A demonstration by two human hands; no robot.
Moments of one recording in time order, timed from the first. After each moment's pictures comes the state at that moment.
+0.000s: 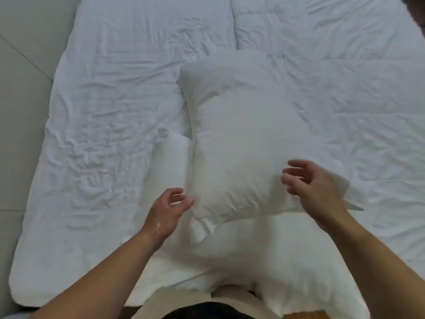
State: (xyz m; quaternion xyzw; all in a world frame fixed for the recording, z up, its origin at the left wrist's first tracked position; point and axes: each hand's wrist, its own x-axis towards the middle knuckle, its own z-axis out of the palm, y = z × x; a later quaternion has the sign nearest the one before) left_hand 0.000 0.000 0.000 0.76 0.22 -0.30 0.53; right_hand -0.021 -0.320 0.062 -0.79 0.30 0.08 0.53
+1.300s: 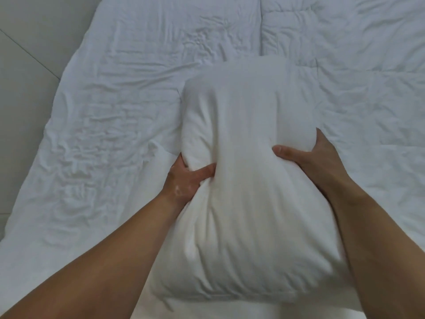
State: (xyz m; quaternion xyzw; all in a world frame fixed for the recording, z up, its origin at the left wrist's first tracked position) left_hand 0.165 -0.122 -0.046 0.74 0.23 -0.19 0.60; right_hand 0.179 -0.401 -0.016 -0.80 0.22 0.11 0.55
